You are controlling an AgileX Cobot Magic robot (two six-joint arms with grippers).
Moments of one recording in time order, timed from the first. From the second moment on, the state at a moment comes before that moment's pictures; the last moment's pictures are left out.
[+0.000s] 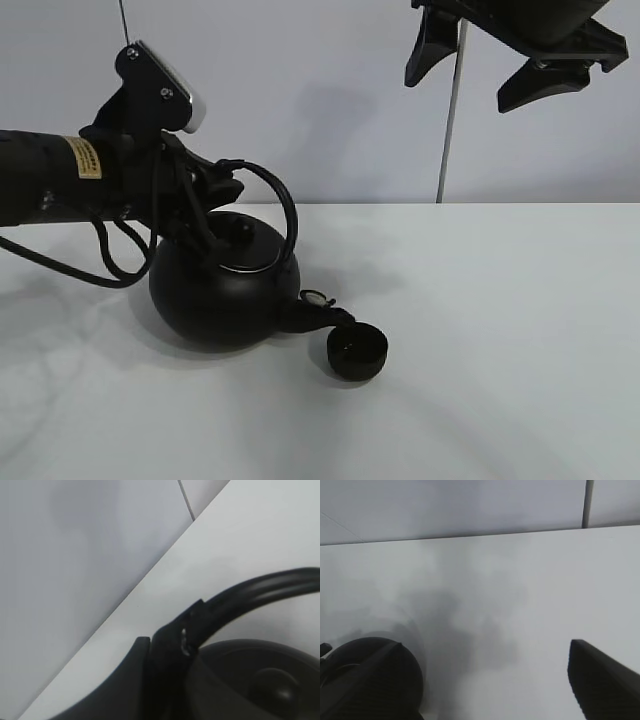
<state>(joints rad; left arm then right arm) -0.43 1.89 -0.79 0.33 -0.71 0.33 0.30 1.60 -1.23 0.10 0.47 0.17</state>
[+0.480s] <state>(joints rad) -0.45 1.90 -0.82 0.33 -0.67 0.34 0.30 1.60 -1.23 0.10 0.47 0.17</state>
